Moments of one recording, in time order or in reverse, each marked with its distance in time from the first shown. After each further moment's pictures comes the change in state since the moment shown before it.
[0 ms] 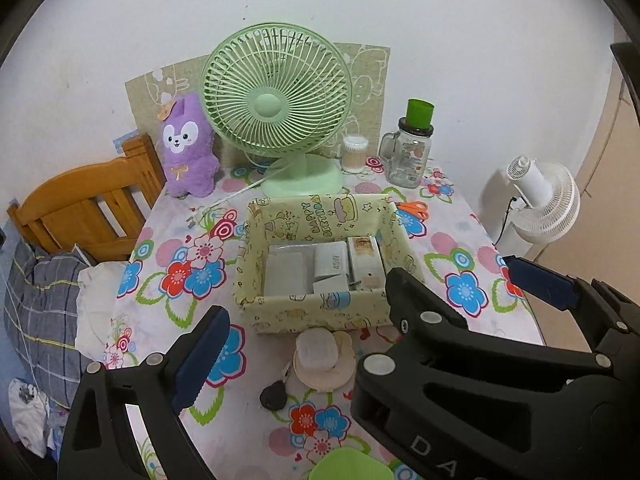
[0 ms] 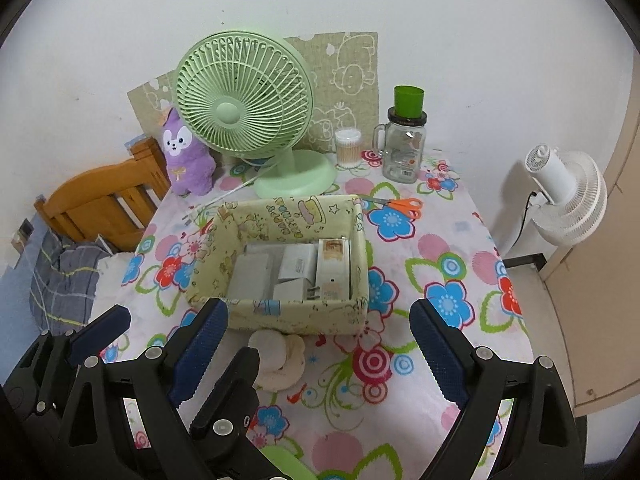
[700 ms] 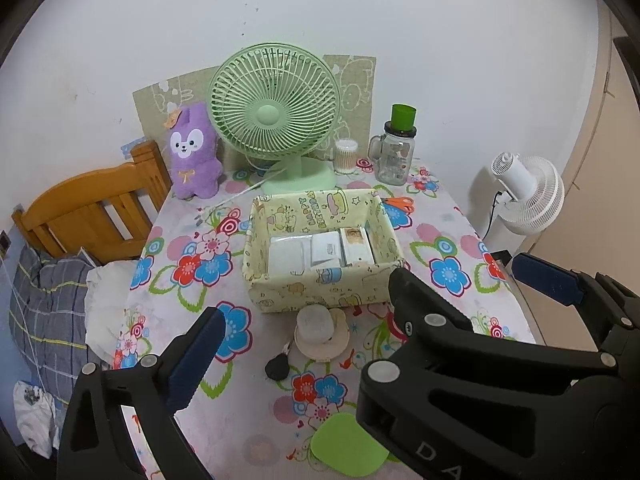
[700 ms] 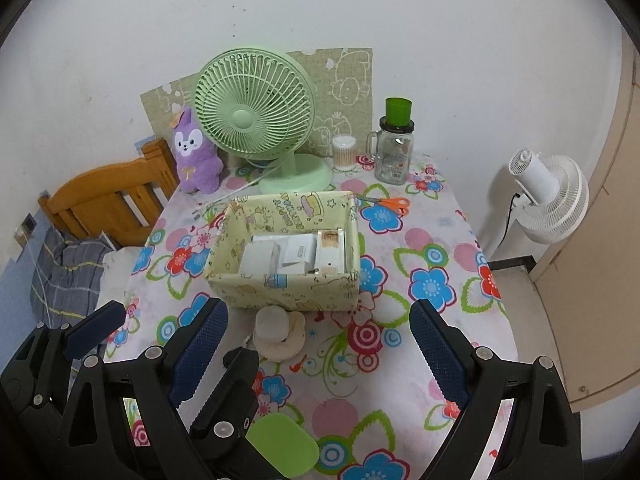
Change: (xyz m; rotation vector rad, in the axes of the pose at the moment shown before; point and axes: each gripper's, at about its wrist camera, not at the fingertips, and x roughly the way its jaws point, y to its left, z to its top) left arm -0.044 -0.003 -0.023 0.023 -0.018 -0.007; right arm -0.051 0.008 -0.026 -0.010 -0.026 -0.020
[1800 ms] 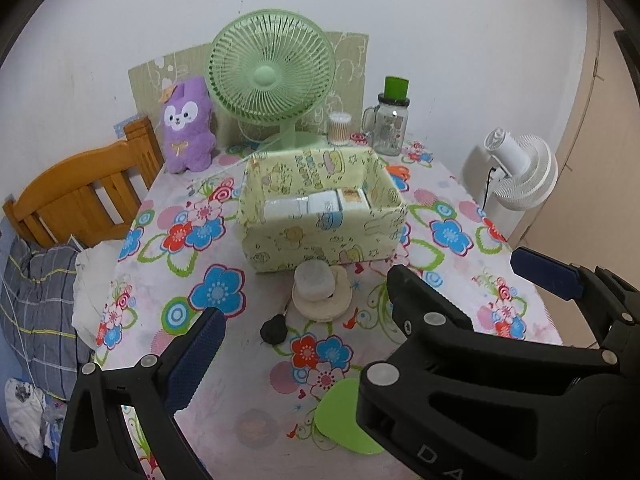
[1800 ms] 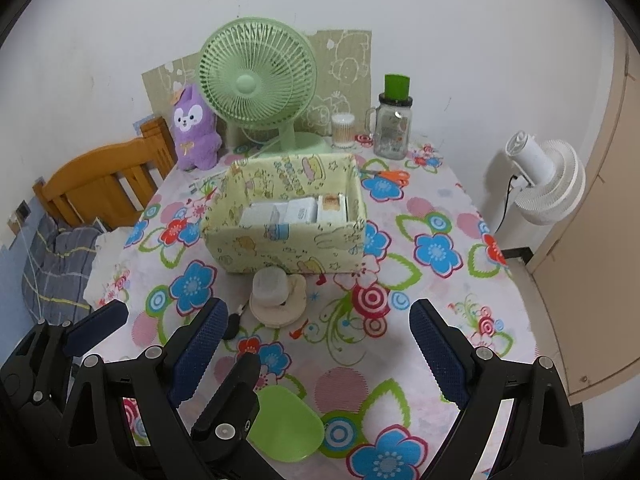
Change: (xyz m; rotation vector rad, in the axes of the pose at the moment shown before) left arm 0.018 0.010 -0.057 0.021 0.017 -0.036; right arm 0.017 0.011 -0.056 -0.002 0.006 -0.023
